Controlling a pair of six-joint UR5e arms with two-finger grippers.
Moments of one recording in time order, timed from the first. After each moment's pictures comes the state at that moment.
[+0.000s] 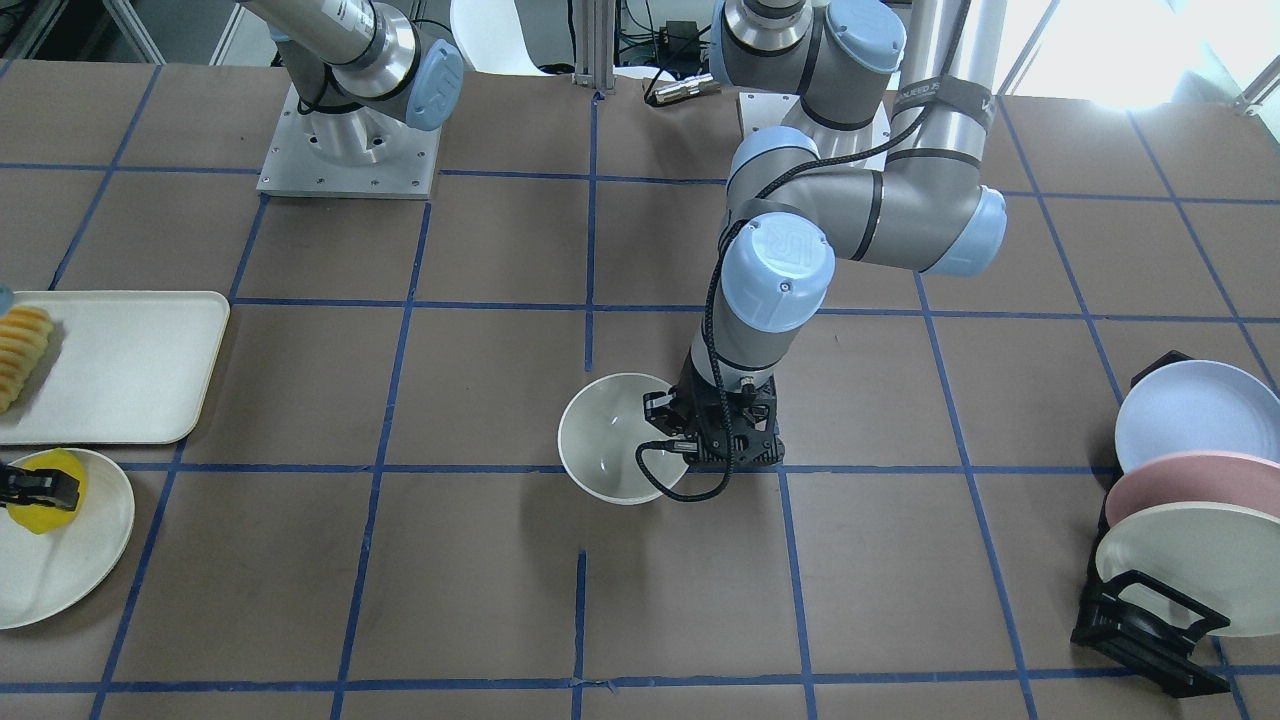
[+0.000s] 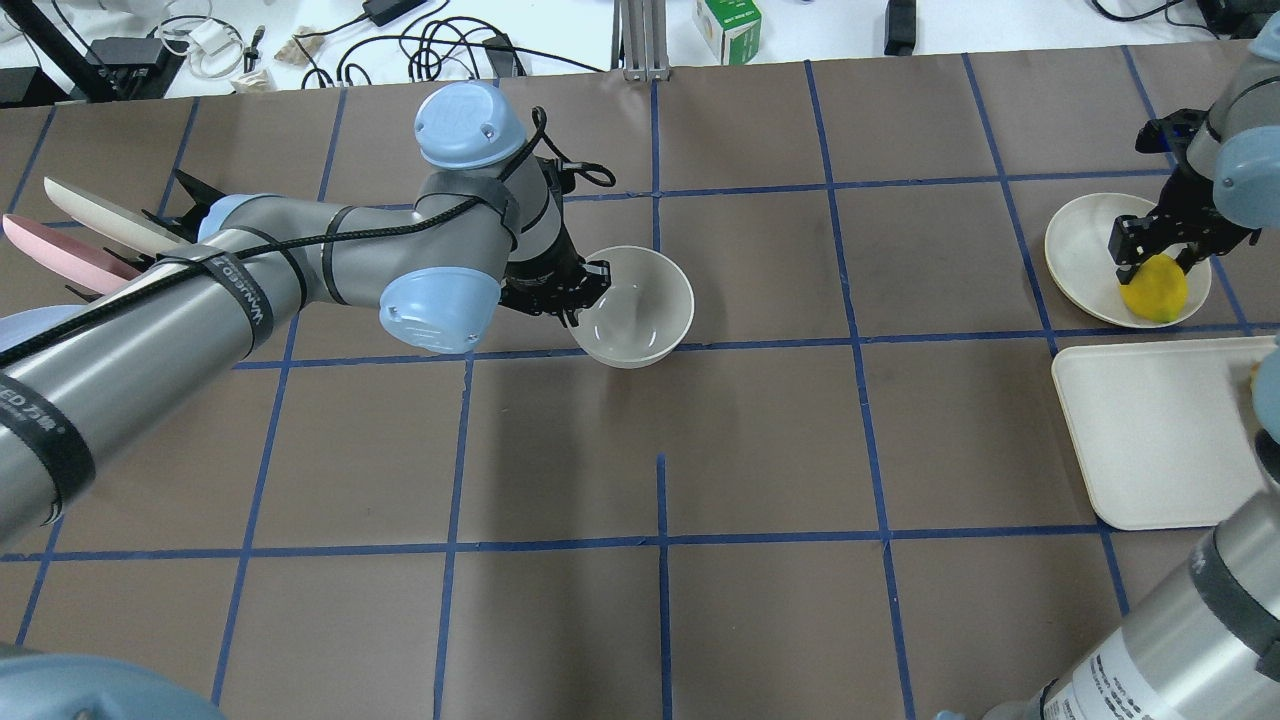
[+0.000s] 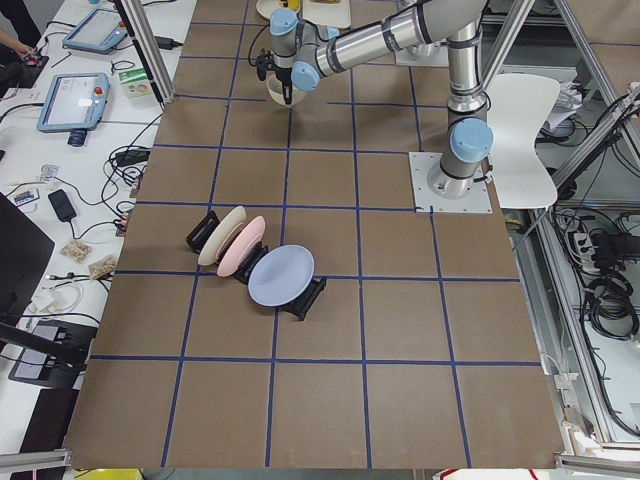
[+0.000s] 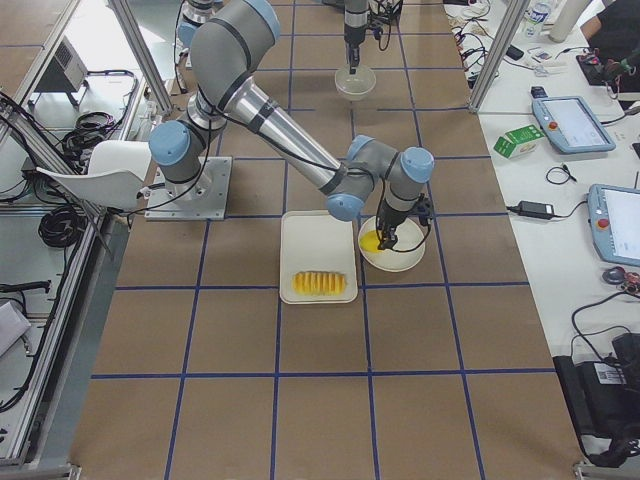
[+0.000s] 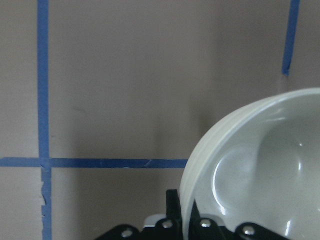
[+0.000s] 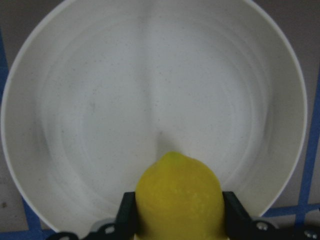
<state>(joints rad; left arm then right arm) -1.79 -1.97 -1.75 -0.96 1.48 -0.28 1.07 -1.02 1.56 -2.05 -1.73 -0.47</state>
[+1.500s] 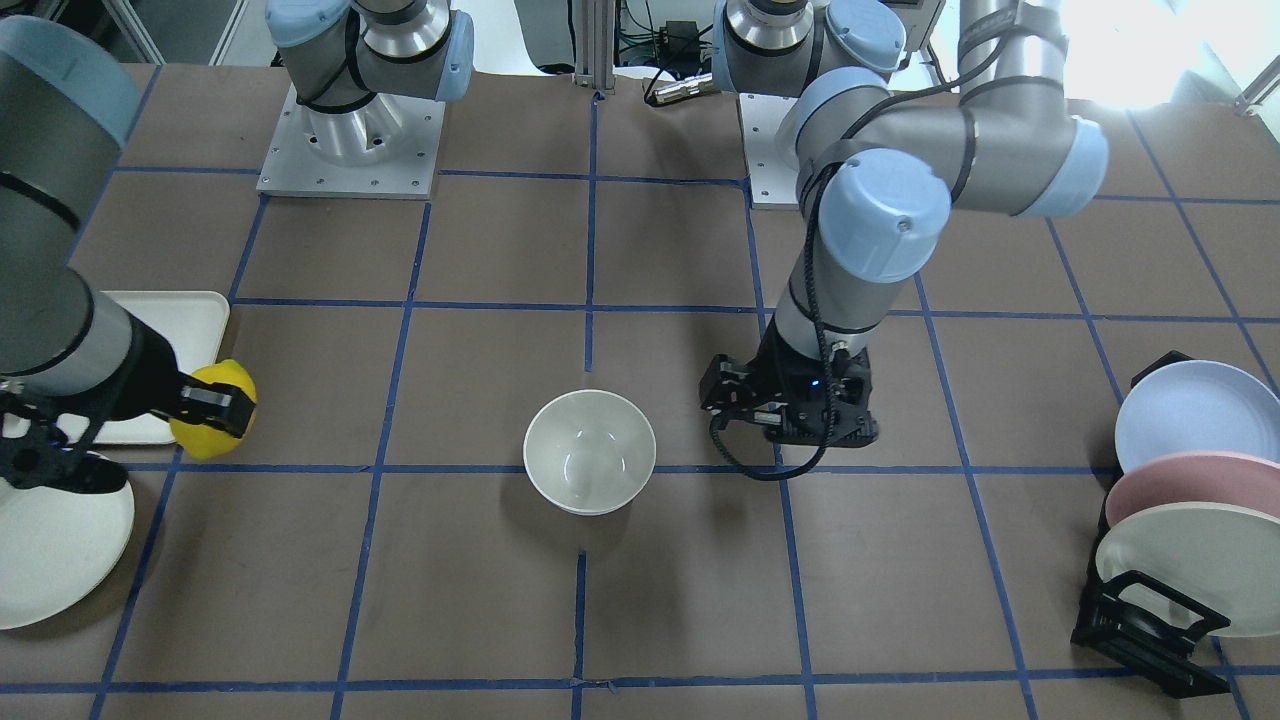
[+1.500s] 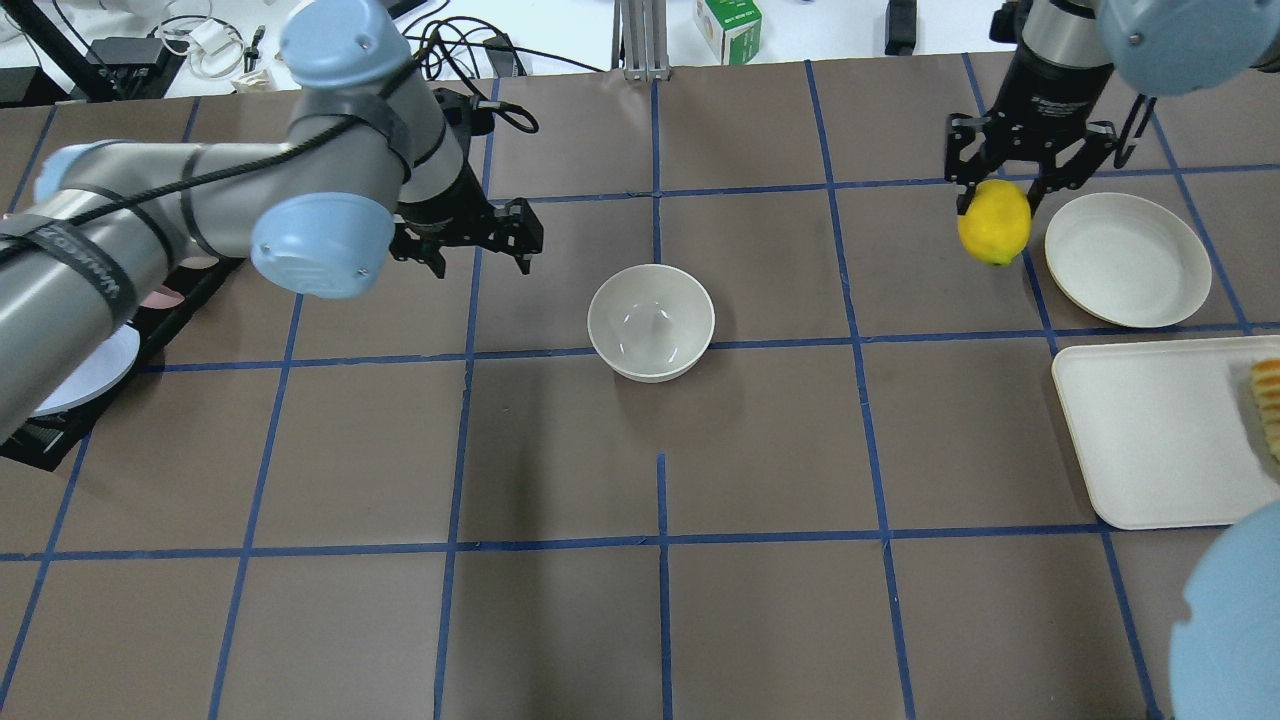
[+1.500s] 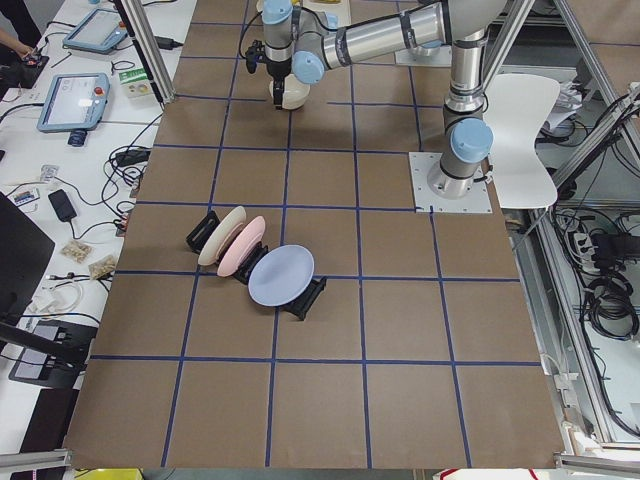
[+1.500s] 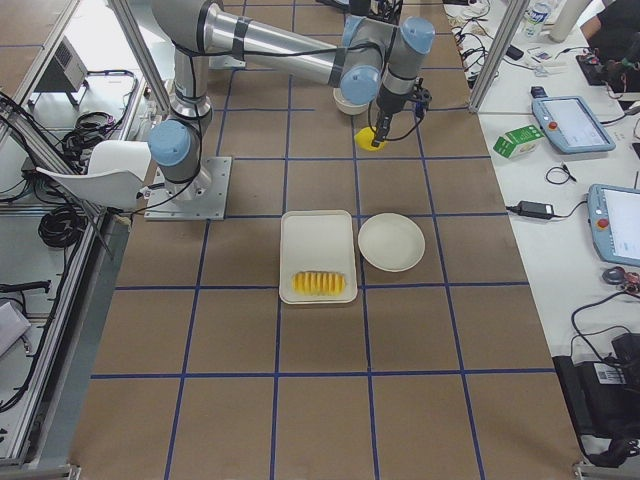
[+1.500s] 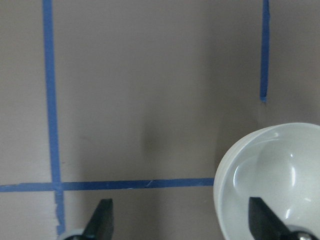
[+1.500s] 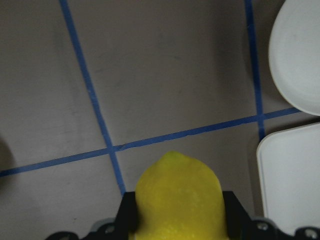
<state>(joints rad) -1.63 -1.81 -1.68 -1.19 1.55 -0.01 1.47 -1.26 1.44 -1.62 -1.61 0.11</state>
